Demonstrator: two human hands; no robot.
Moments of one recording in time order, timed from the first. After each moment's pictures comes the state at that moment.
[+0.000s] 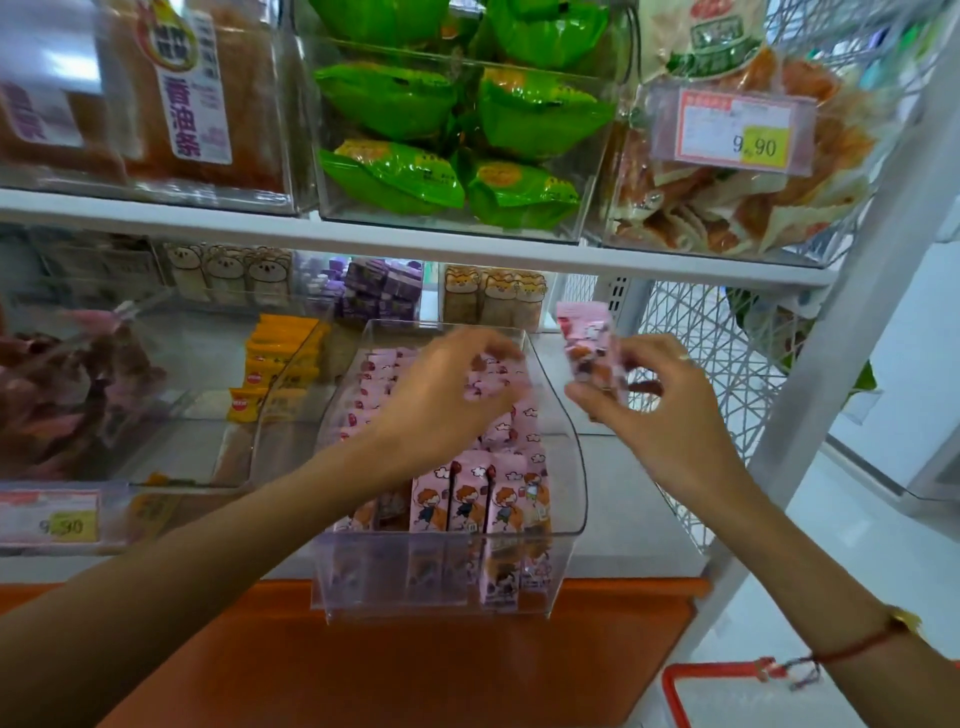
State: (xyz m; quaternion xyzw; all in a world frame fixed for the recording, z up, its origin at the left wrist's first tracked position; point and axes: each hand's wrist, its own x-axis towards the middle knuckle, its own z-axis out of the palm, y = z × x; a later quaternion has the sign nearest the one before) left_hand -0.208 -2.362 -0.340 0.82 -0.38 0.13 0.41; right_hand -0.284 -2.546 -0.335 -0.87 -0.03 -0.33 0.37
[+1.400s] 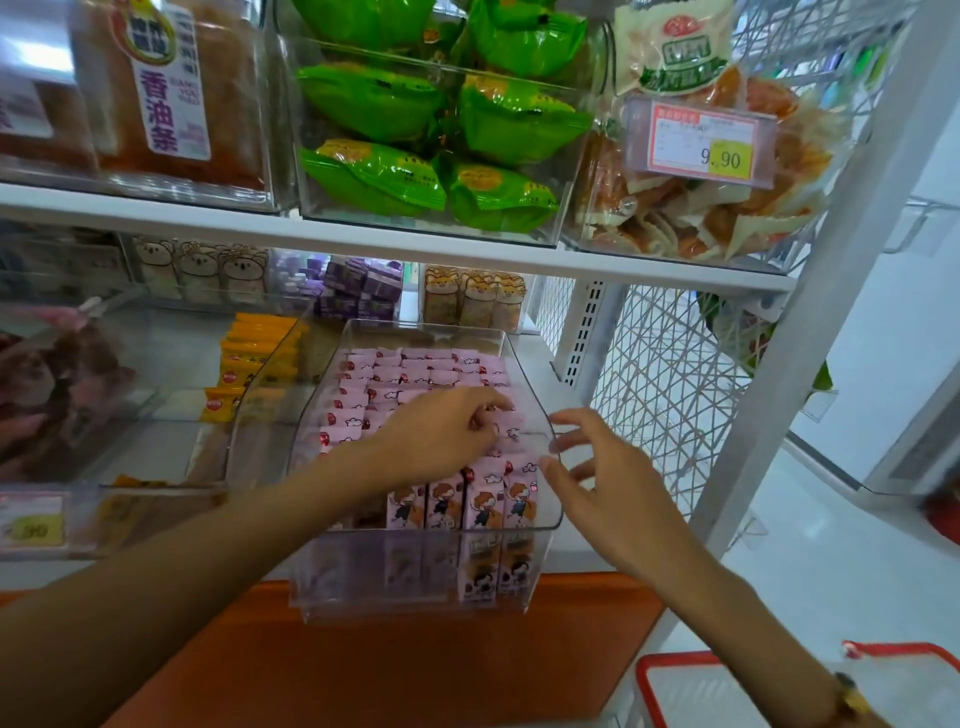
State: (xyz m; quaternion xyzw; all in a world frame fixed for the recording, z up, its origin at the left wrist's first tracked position) left_hand -0.190 -2.378 -0.367 0.88 -0.39 0.01 0.27; right_hand -0.310 -2.528 -0.369 -0.94 0.03 -0.19 0.27
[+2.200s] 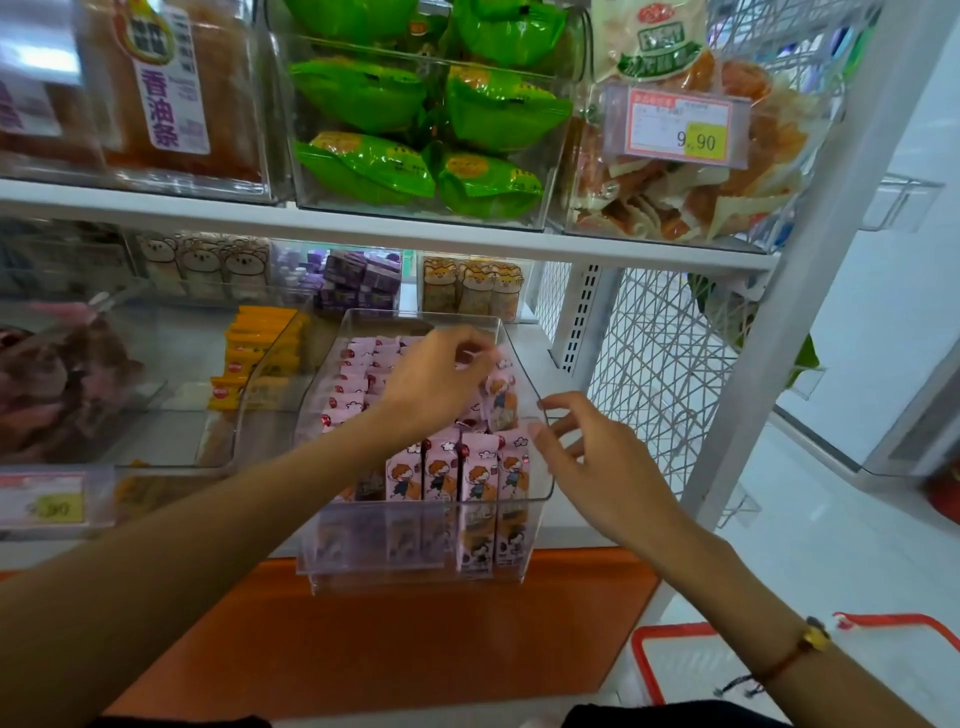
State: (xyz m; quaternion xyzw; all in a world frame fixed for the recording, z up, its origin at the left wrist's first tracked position) left_hand -0.194 -2.387 -0.350 0.84 -0.30 0.10 0.45; right_hand -0.310 -2.529 -0.373 -0.94 0.02 -0.21 0.27
